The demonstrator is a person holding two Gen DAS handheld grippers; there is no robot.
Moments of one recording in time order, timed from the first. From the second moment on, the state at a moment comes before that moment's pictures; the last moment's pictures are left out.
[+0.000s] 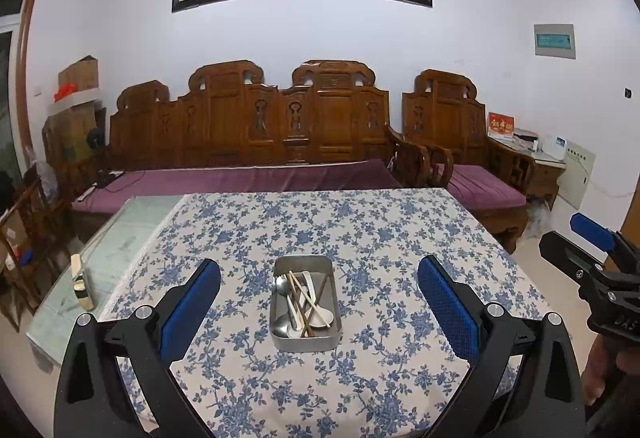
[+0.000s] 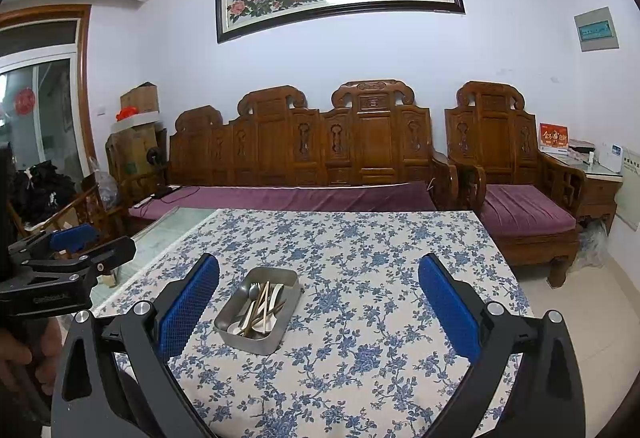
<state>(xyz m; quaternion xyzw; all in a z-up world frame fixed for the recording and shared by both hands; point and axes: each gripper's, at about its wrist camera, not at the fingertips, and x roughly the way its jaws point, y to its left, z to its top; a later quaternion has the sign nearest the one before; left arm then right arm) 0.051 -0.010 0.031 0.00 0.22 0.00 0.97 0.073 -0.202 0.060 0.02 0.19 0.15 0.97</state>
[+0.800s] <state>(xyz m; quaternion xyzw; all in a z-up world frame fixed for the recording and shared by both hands) 0.050 -0.013 0.031 0.00 0.22 0.00 0.97 0.073 -0.204 0.060 0.02 0.19 0.15 0.97</state>
